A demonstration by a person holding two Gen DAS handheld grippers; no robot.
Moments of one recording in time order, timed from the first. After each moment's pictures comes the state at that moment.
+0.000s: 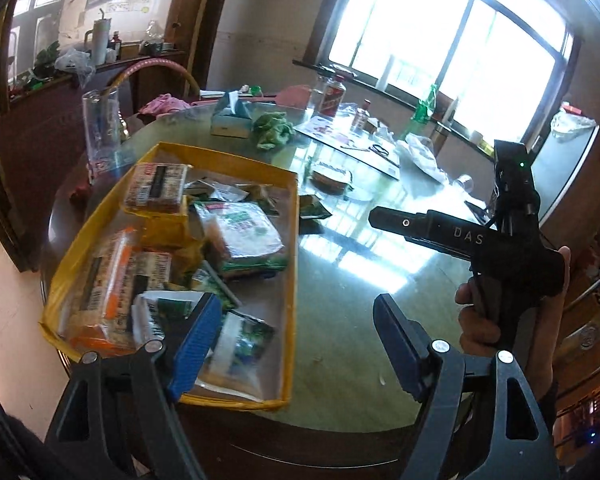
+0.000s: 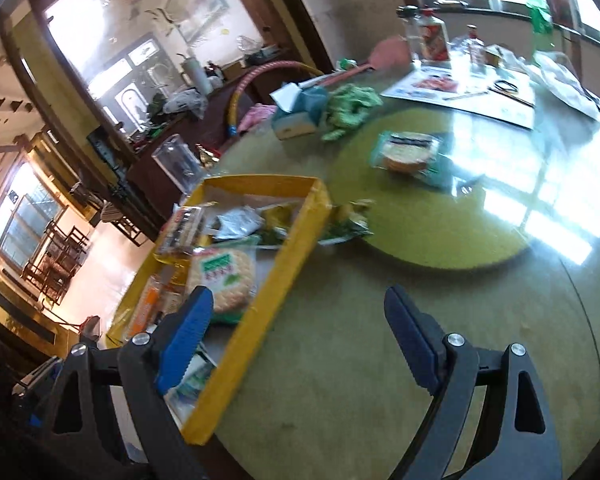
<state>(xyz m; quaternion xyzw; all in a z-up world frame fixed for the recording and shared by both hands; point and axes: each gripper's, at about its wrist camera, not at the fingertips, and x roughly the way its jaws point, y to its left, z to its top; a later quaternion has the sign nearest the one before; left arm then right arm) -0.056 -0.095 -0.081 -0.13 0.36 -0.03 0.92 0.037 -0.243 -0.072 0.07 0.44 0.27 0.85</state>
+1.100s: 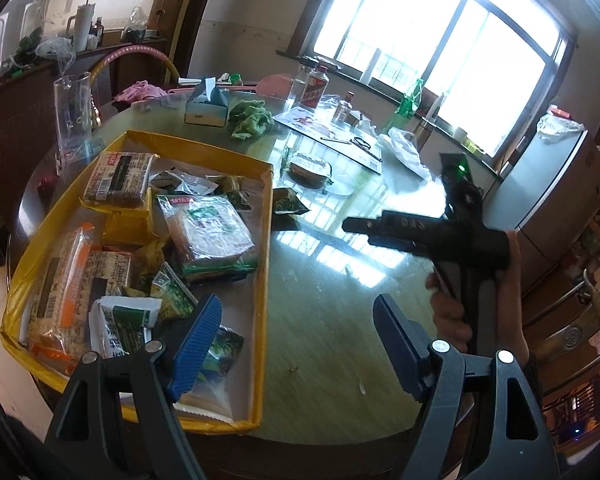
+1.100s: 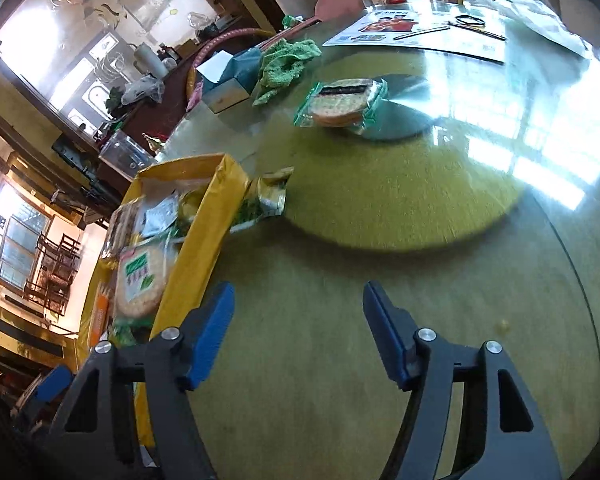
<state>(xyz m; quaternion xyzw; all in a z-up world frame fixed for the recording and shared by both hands) -0.036 -0.098 -0.090 -0.16 0.37 -0.07 0.91 0.103 -0.278 -0.121 0.09 0.52 0.24 0.81</state>
